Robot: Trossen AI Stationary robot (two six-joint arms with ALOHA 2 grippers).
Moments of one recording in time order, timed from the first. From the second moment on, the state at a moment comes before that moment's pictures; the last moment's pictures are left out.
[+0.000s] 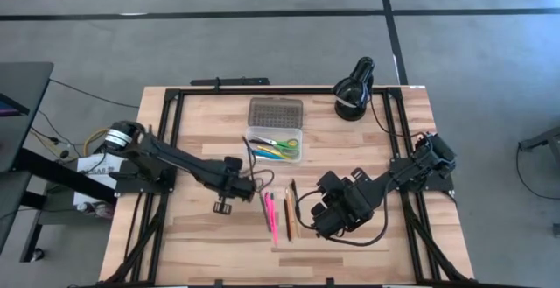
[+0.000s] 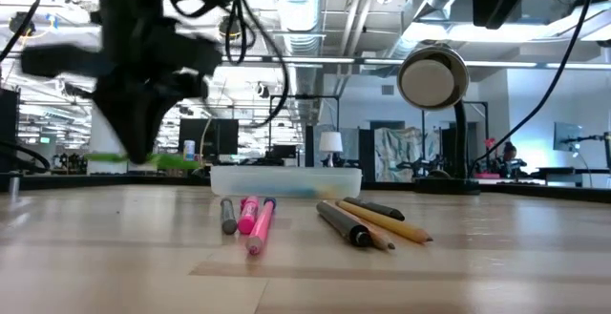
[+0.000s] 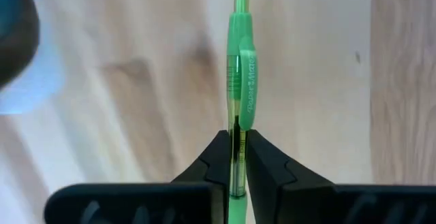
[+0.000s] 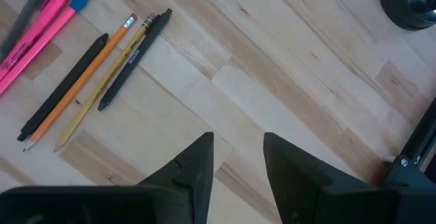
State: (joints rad) left arm -0.26 1.65 1.04 -0.90 -0.15 -0.08; right arm 0.55 1.85 1.72 -1.57 0.39 1.34
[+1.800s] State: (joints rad) left arm 0.28 1.69 1.19 -0.62 0.08 0.16; right arm 0.43 1.85 1.72 -1.43 0.34 1.31
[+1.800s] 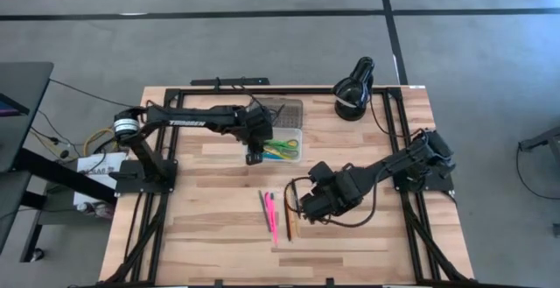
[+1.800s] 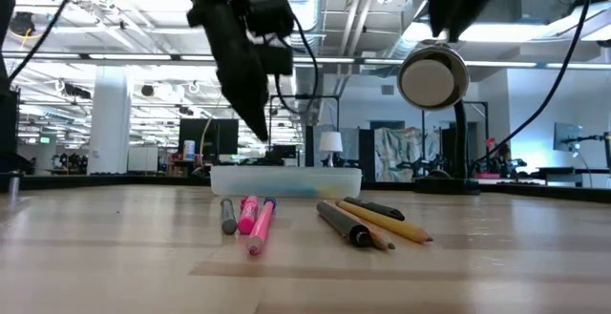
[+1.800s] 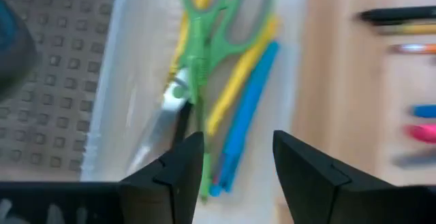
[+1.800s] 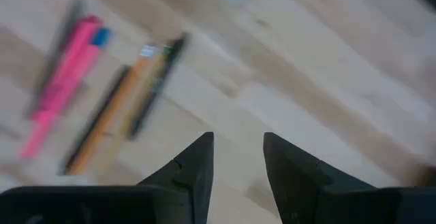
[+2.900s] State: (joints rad) left arm 0.26 0.87 1.19 -0.83 0.09 0.17; right arm 0.26 1.94 1.36 -0.69 0.06 1.38
